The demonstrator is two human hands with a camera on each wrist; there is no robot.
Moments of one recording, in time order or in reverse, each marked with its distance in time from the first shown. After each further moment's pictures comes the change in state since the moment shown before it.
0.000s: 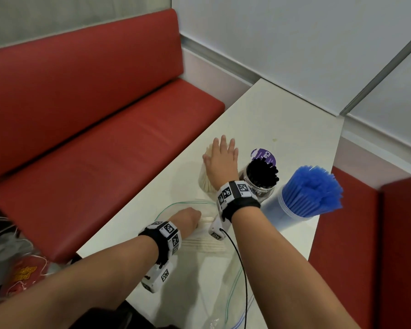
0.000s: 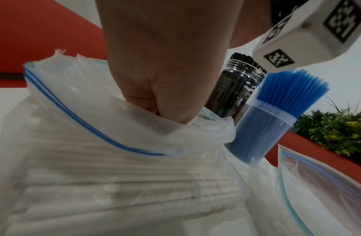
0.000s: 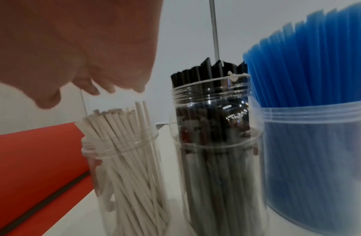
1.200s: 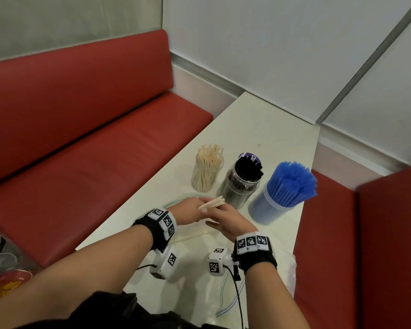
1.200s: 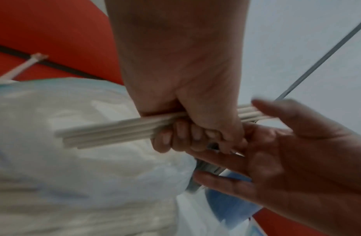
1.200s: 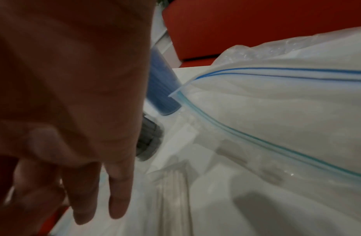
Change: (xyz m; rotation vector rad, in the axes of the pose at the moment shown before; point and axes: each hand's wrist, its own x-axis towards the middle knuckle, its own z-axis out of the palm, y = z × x) left_hand -0.041 0.033 -0.041 -0.420 0.064 0.300; right_hand -0.149 0.051 0.020 1.414 -0.564 0.272
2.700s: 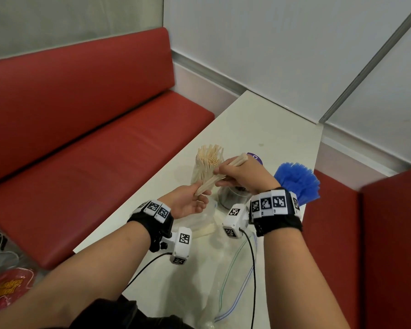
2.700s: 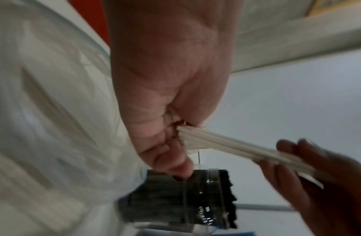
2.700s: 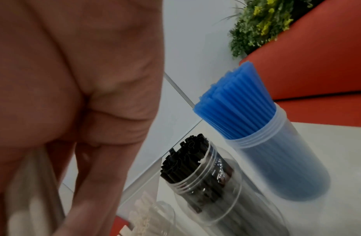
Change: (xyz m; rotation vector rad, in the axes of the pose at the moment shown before) left_hand 0.021 0.002 -0.024 -1.238 0.021 -0.473; right_hand -0.018 -0.143 -0.007 -0.274 0.189 -0.180
